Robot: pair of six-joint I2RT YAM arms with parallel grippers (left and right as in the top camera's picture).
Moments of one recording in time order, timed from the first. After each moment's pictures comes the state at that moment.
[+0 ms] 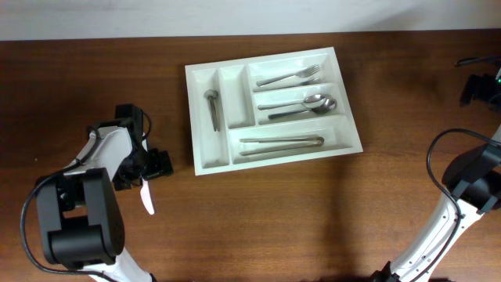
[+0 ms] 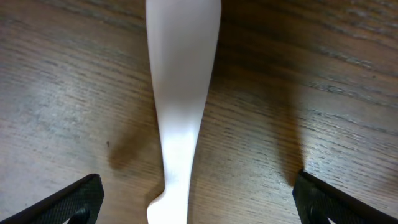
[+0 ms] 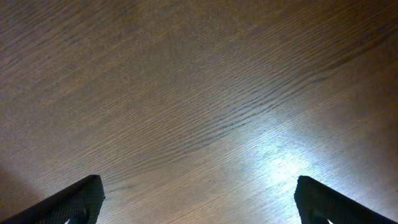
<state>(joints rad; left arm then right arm) 0.10 1.88 1.15 -0.89 -0.06 -0.22 -0.59 2.47 2.66 -1.59 0.08 -0.09</state>
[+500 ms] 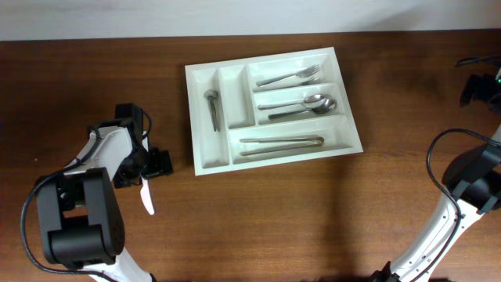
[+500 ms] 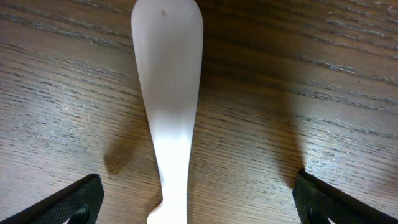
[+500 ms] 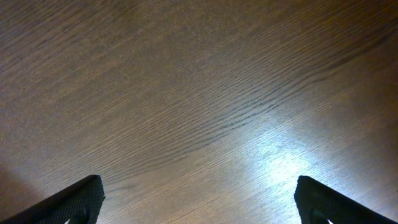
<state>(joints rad) 0.10 1.89 1.15 -0.87 -0.06 -0.18 -0.59 2.47 2.66 -1.59 0.08 -0.09</state>
